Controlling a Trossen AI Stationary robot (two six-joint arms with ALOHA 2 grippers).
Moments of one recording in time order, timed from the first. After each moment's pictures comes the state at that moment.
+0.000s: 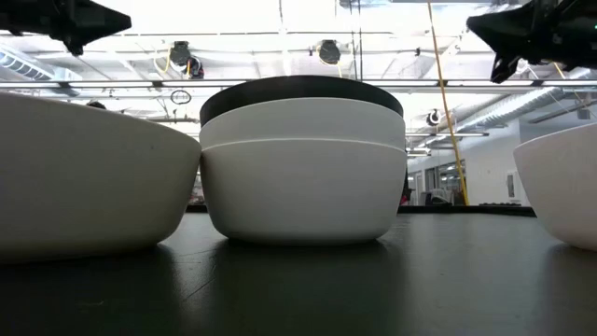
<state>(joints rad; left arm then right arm) -0.22 0.02 0.35 -0.14 -0.63 0.22 -0.01 0.02 0.06 0.26 0.11 0.09</state>
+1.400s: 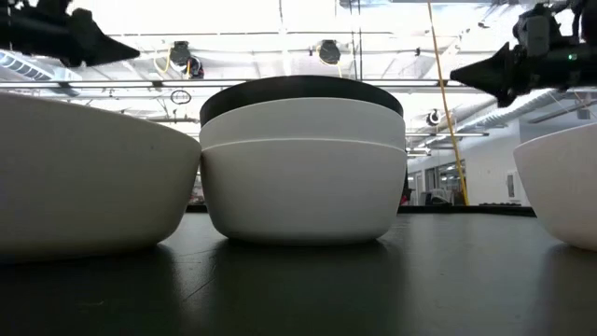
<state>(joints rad) 0.05 0.02 0.24 -0.08 -0.62 0.31 -0.24 0.02 0.07 0.03 0.13 0.05</state>
